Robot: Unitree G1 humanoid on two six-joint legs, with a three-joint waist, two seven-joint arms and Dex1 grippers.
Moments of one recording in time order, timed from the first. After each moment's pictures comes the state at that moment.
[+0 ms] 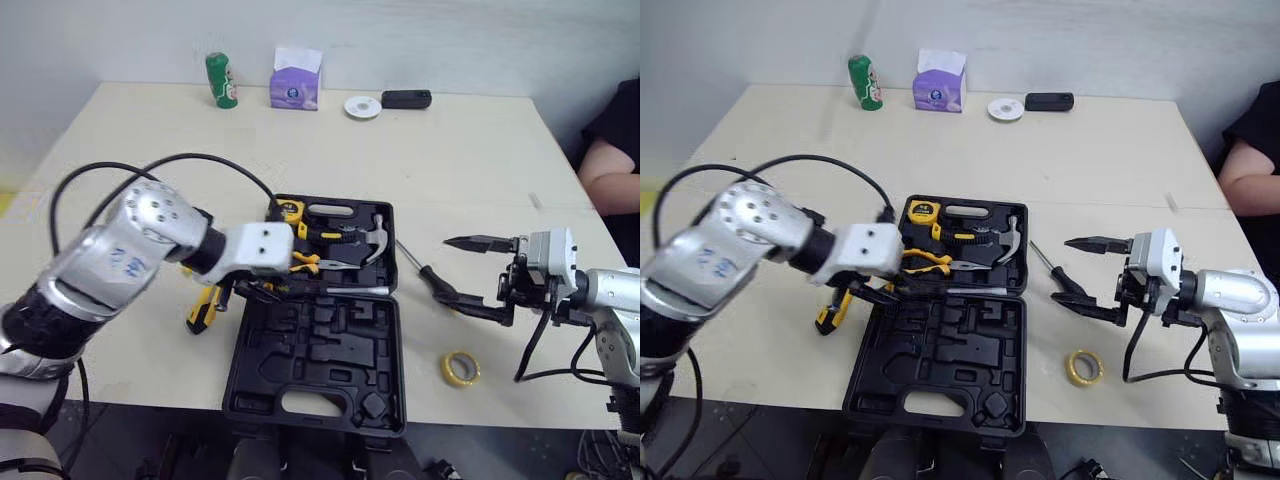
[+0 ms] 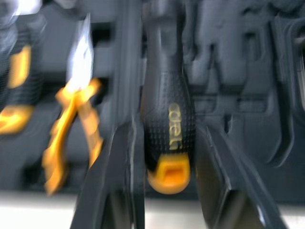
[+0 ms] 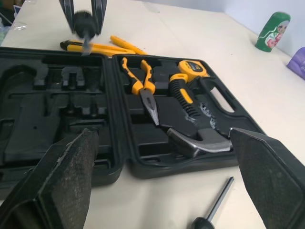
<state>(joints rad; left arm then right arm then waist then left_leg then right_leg) -0.90 0.97 -0.51 -0.37 -0.22 0.76 -1.24 -0.22 -0.80 -0.20 -0.08 0.51 0.06 1.29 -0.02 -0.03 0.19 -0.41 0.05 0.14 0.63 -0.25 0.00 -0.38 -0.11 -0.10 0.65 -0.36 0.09</state>
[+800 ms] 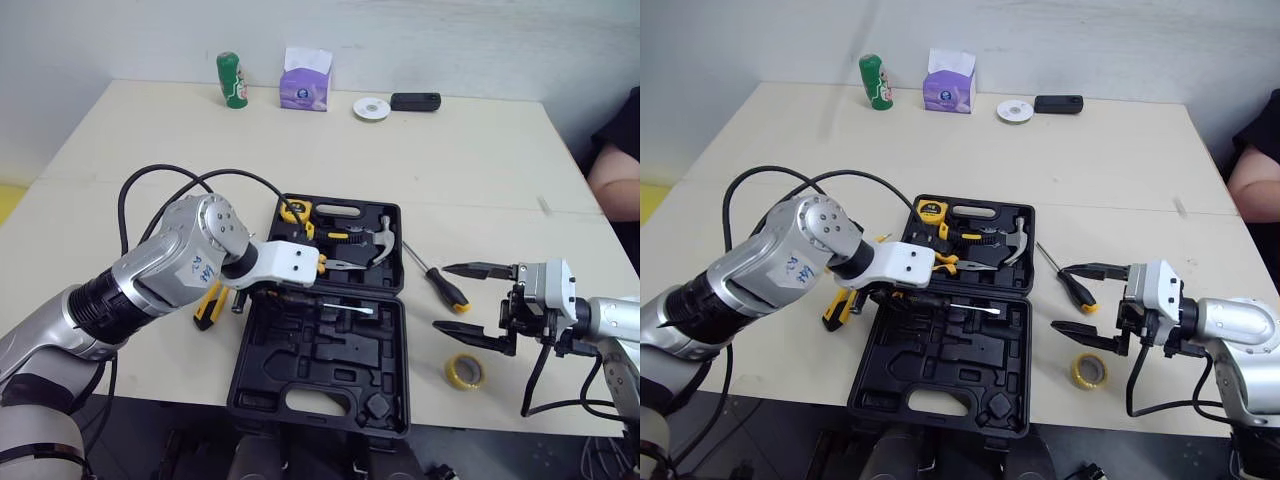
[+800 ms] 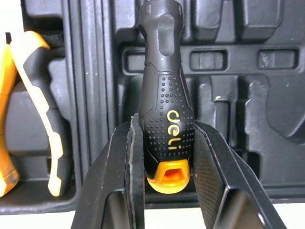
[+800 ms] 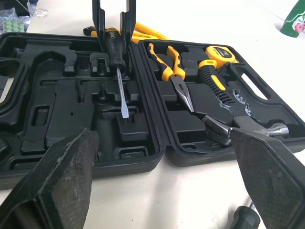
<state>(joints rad) -1.01 0.87 -0.73 -0.30 0.07 0.87 -1.31 -0.08 -0.81 -0.23 -0.20 0.51 0.07 1.26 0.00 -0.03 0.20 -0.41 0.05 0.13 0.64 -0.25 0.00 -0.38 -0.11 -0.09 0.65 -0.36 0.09</state>
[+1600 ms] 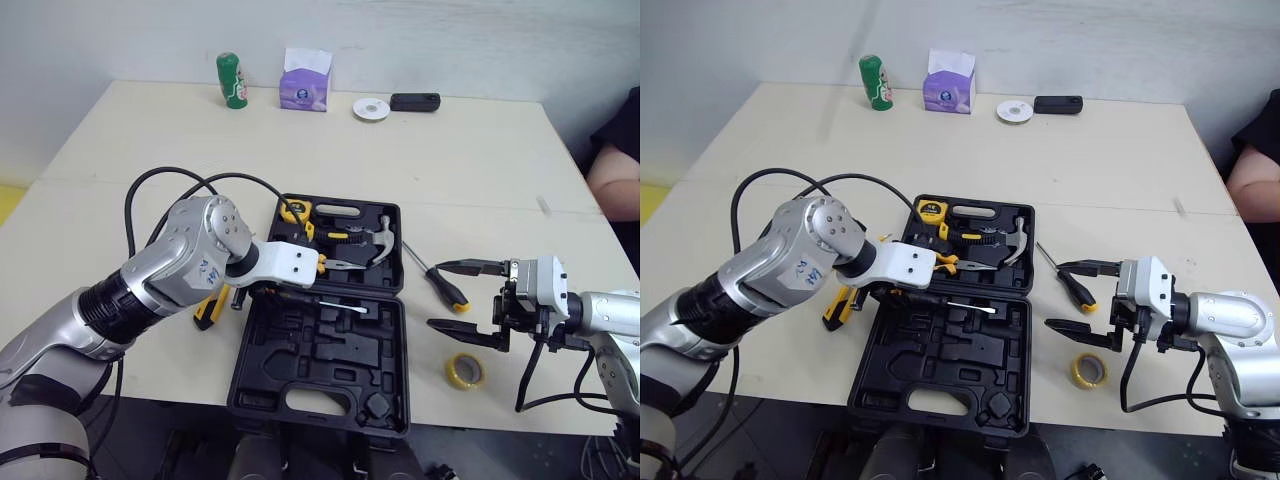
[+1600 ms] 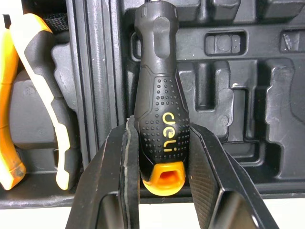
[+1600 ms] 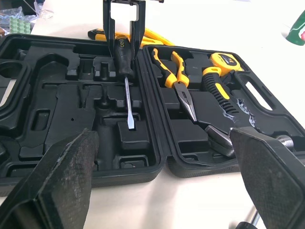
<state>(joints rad) -1.00 0.83 -0.73 -0.26 0.17 0.81 -1.35 -0.11 -0.81 -0.20 -0.19 0.51 0.06 1.26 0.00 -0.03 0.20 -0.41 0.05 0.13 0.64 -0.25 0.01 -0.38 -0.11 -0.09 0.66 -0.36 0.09</state>
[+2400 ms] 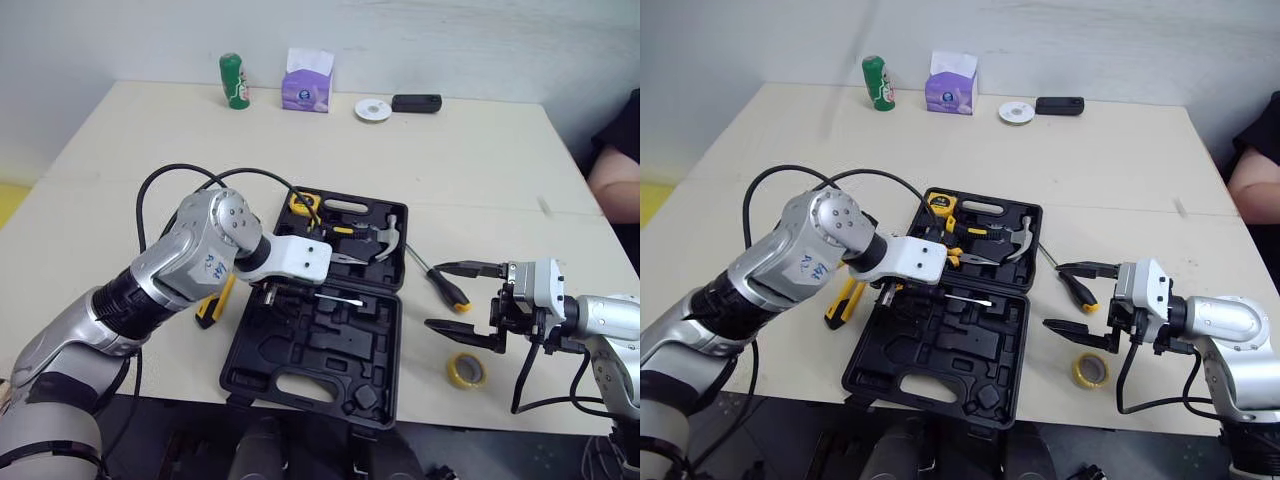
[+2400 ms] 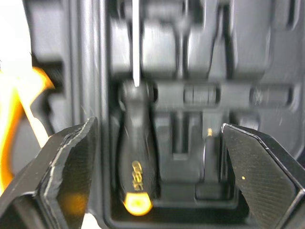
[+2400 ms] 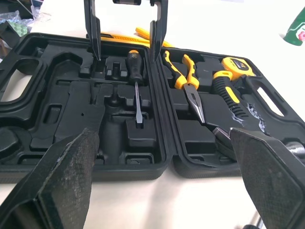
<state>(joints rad) -0.99 0.76 -0.63 -0.27 0.13 0.76 -1.37 -0.10 -0.79 -0.20 -0.20 0.50 0.06 1.24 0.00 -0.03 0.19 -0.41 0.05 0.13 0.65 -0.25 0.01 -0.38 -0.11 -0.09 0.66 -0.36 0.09</state>
